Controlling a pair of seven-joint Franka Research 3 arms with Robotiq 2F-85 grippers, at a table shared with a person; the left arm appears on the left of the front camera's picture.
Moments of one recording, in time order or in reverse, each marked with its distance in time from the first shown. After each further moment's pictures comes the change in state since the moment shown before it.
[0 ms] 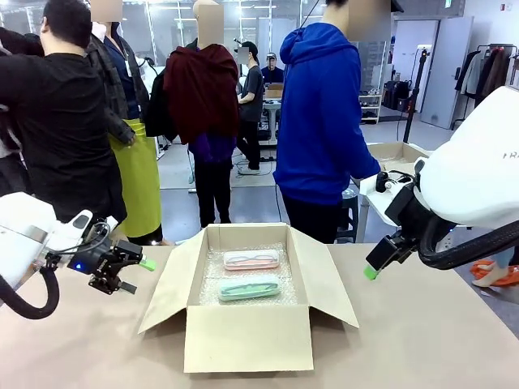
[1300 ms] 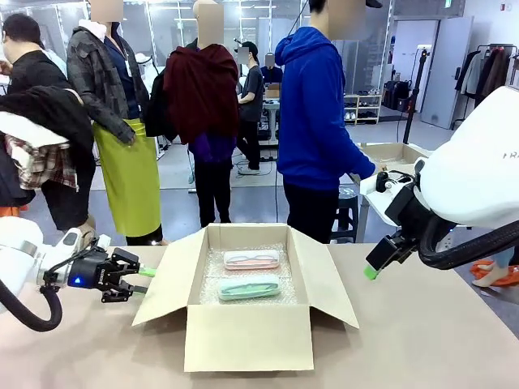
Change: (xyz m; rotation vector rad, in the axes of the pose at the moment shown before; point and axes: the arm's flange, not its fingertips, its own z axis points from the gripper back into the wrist) left arm -0.006 0.047 -0.011 -0.293 0.005 0.196; right arm 0.000 0.000 0.000 0.000 0.000 -0.001
